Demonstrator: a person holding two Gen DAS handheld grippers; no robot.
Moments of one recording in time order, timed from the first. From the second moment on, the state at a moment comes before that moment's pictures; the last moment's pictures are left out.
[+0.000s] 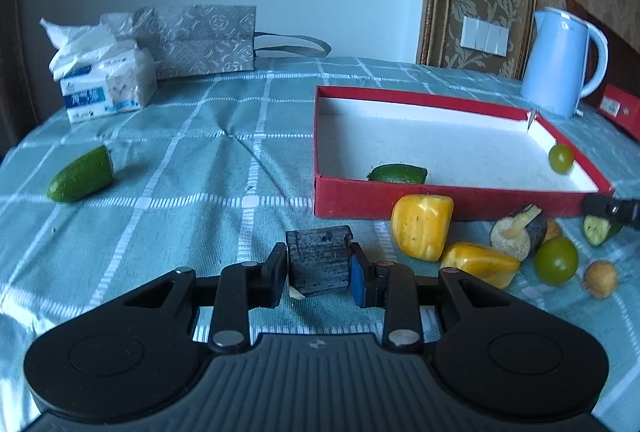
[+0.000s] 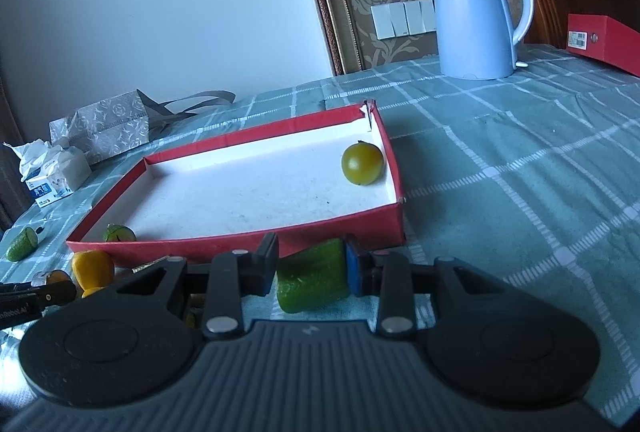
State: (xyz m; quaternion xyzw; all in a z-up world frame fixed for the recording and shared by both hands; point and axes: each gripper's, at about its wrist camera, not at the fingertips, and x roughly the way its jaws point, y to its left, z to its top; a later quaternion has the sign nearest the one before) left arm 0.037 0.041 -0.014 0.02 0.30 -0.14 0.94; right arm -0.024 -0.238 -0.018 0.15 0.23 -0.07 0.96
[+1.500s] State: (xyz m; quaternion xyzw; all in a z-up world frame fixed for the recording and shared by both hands) left arm 0.094 -0.013 0.026 -0.01 0.21 -0.10 0.97; right arm -0.023 -0.238 -0.019 0.15 0.23 -0.07 0.96
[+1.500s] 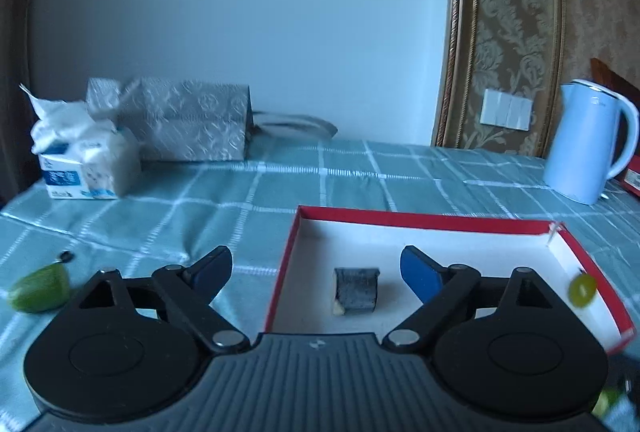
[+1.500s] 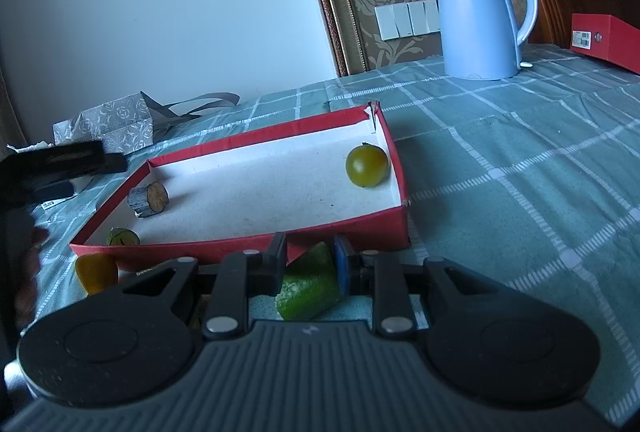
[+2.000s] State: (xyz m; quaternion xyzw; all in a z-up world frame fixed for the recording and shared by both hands) left arm 0.030 0.024 -0.002 -0.01 0.26 -0.15 0.95; right arm -0.023 -0.237 -0.018 0.15 0.23 -0.07 0.96
